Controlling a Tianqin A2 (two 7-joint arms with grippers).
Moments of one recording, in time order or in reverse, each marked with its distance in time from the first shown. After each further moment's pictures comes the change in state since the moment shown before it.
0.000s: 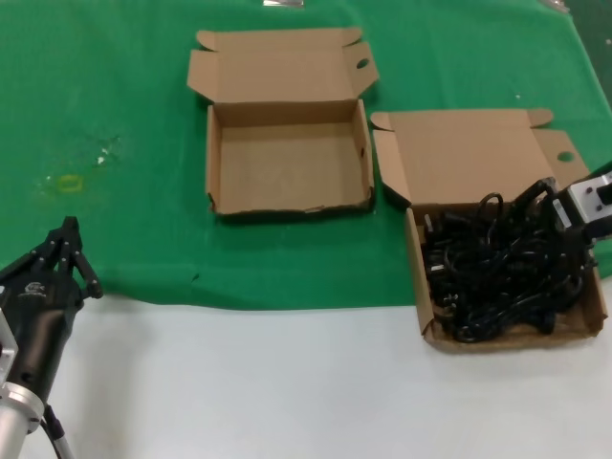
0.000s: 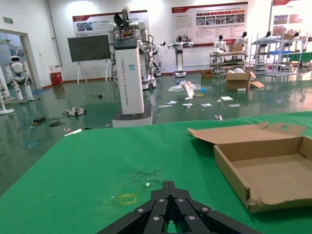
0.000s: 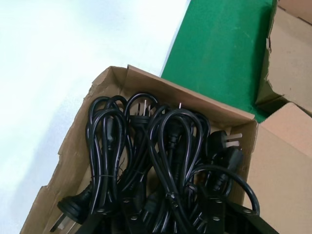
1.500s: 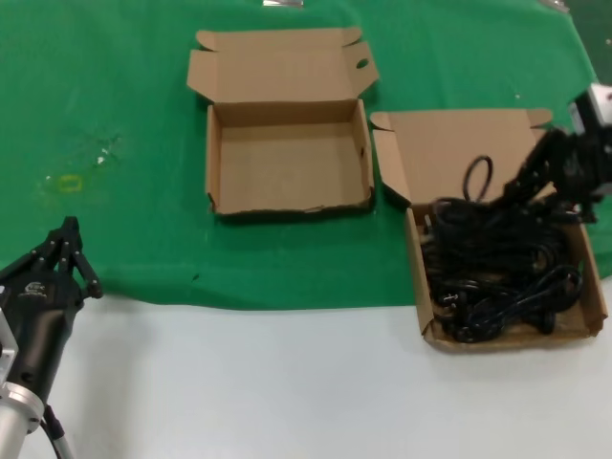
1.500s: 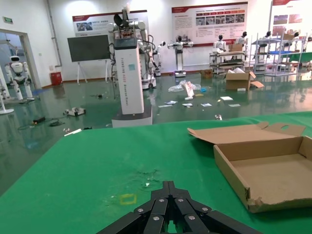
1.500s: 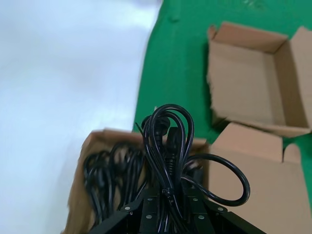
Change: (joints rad) left arm 0.000 0.000 0.000 0.000 0.000 0.000 0.000; right arm 0.122 0.044 0.034 0.141 0.023 -0.230 0.372
